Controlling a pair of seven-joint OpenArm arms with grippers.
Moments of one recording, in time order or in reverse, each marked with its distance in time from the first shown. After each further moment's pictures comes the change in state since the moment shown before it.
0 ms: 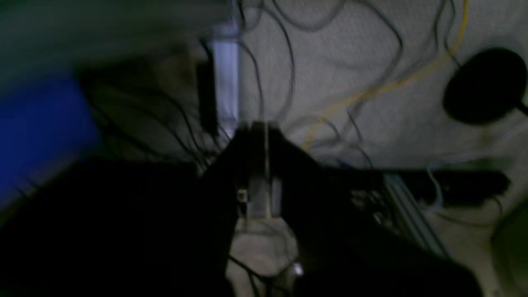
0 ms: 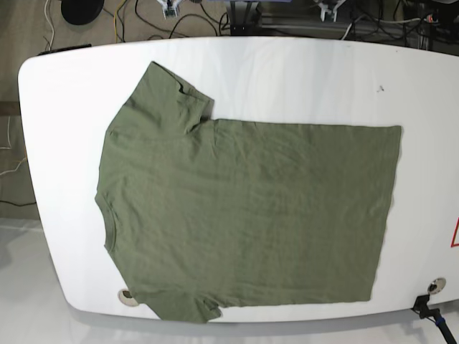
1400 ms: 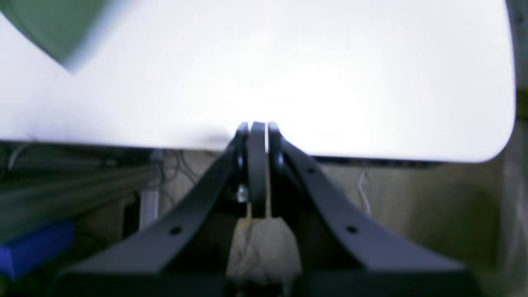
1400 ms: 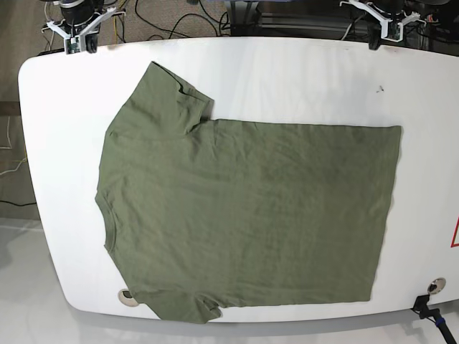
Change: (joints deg) left arm 32.3 -7.9 -16.6 71.4 -6.9 -6.4 6.9; right arm -34.4 12.5 23.1 82.4 13.8 4.1 -18.8
